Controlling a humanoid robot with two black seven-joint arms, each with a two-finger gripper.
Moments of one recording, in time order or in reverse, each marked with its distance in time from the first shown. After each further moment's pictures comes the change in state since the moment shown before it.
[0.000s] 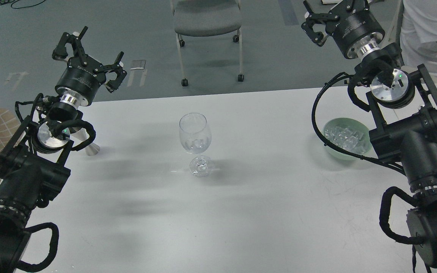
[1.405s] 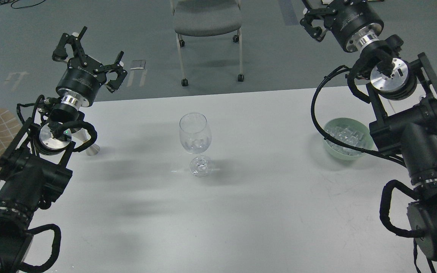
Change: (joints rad) left arm 0.027 -0.014 -0.018 -0.005 -0.003 0.000 -0.005; right arm 0.044 -0.004 -0.014 0.000 -0.035 -0.066 -0.037
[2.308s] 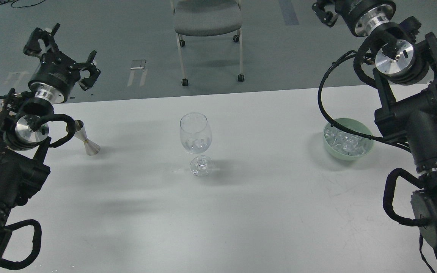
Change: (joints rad) left arm -0.039 0.082 0.016 0.012 0.067 0.097 -0.003; right arm 0.061 -0.022 -0.001 0.002 -0.096 -0.098 0.001
